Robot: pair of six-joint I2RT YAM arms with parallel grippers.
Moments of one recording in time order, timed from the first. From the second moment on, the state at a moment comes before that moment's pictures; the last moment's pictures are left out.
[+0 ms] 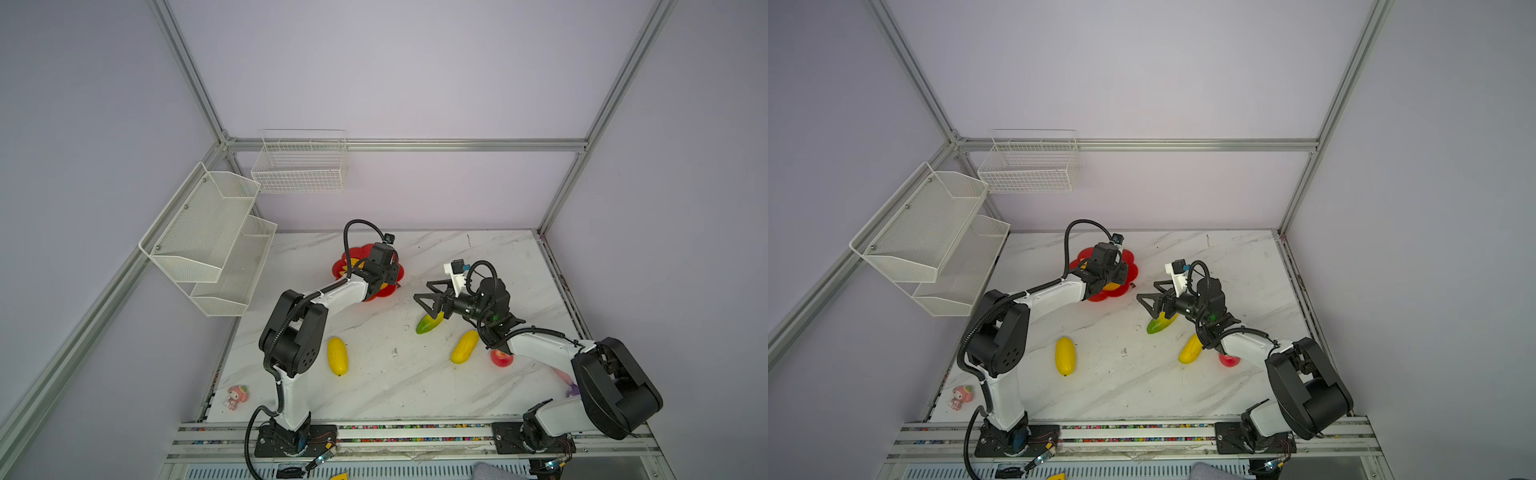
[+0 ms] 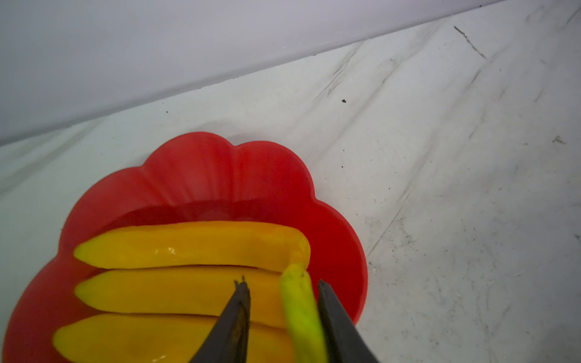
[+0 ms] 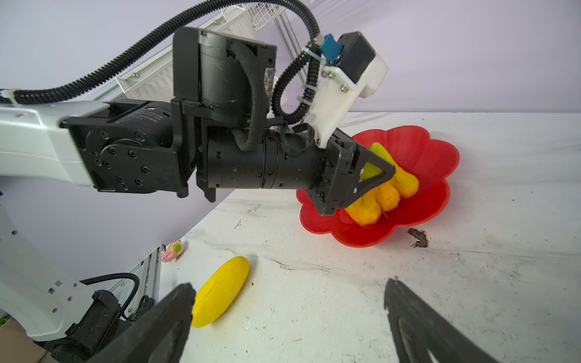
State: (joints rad) left arm -0.50 1.92 1.37 -0.11 -0.23 -0.11; right arm 0.49 1.43 0.63 0.69 -0.63 0.42
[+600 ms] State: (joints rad) left arm -0.50 1.69 1.33 -0.06 -0.20 -0.07; right arm 0.49 1.43 0.63 0.68 -0.62 0.41
